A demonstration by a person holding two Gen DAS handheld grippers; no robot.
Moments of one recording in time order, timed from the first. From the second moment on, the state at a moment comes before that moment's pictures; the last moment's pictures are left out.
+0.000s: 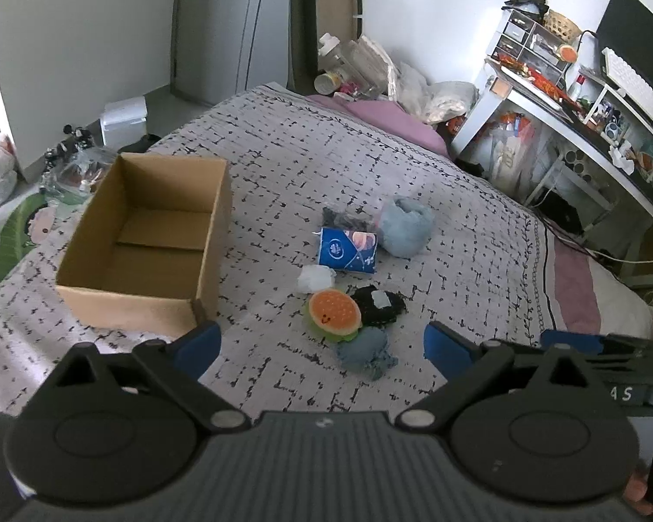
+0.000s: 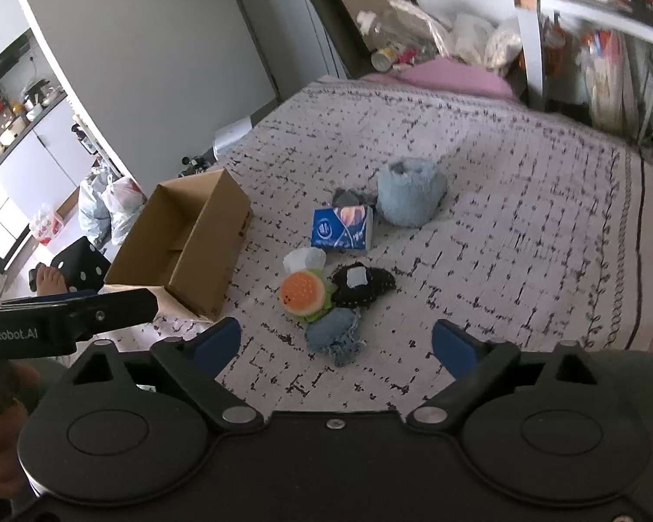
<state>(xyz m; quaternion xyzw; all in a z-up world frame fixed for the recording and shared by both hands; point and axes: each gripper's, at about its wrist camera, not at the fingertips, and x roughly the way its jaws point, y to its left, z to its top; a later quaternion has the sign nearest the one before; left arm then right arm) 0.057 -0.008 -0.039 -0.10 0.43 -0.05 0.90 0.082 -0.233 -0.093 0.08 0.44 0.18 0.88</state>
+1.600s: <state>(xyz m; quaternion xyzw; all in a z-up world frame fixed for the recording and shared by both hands) 0.192 -0.029 -0.194 -0.21 0.56 -0.04 0.80 0.187 -0.185 -0.228 0.16 0.58 0.18 0.78</state>
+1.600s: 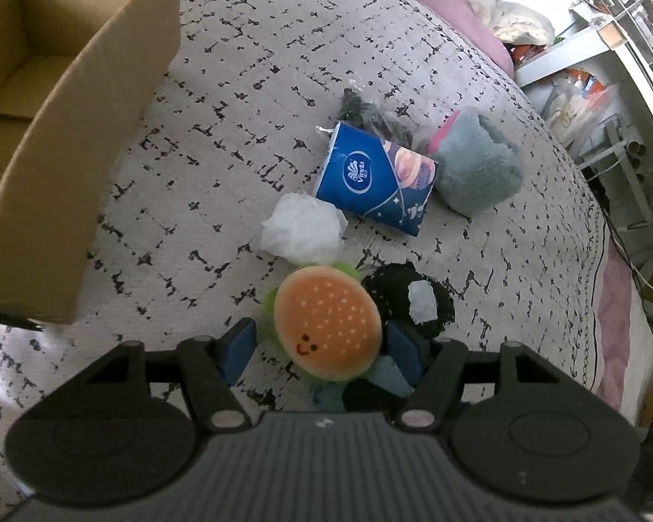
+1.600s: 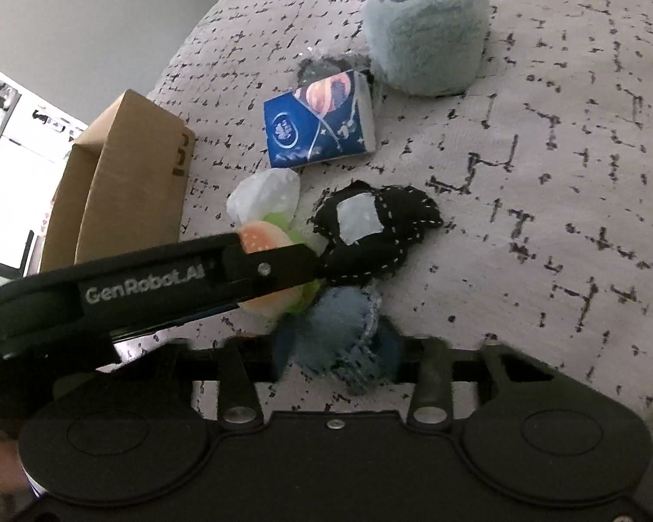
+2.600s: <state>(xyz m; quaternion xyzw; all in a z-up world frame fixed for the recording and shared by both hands) 0.155 -0.012 -0.118 -0.19 0.49 -0.02 0.85 0.157 -0.211 -0.186 0.19 0.49 0.19 0.83</state>
